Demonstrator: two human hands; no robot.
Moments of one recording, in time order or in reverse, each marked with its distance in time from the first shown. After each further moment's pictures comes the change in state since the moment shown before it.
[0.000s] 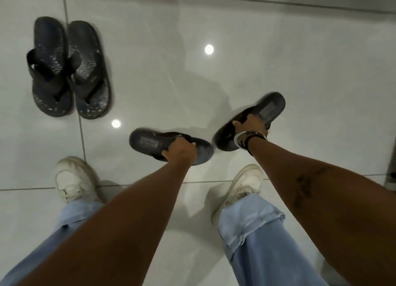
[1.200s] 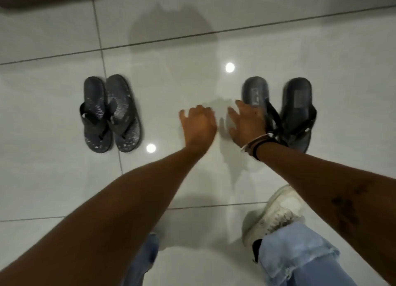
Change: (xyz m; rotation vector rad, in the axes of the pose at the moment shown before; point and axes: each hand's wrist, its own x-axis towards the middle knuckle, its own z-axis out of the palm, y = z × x) left_hand 0.019 0.066 -0.097 0.311 0.725 0.719; right_hand -0.022 -0.076 -0.030 -0.235 0.197 -0.755
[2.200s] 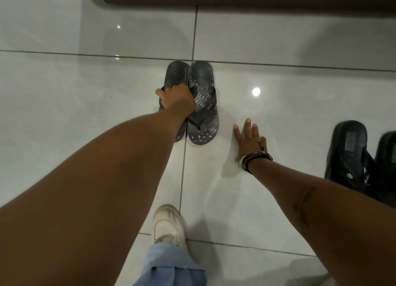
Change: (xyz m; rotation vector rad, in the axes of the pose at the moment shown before) left_hand 0.137 -0.295 -0.095 0.070 -0.204 -0.419; right_hand 0.113 -0.217 0.079 -0.124 -0.306 0.103
